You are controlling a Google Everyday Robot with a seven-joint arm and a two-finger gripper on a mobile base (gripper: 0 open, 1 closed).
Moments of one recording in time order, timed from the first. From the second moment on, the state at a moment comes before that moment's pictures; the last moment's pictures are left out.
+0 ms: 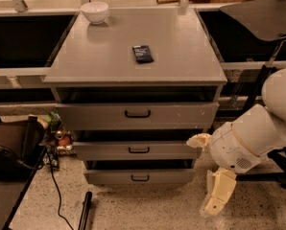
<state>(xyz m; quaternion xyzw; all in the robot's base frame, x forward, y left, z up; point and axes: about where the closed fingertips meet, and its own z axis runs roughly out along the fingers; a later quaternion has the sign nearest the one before) 0.360 -0.122 0.774 -0.64 0.71 0.24 0.17</state>
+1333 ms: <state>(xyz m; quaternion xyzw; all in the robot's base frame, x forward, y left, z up) 0.395 -0.113 0.553 -0.69 0.65 0.29 0.14</state>
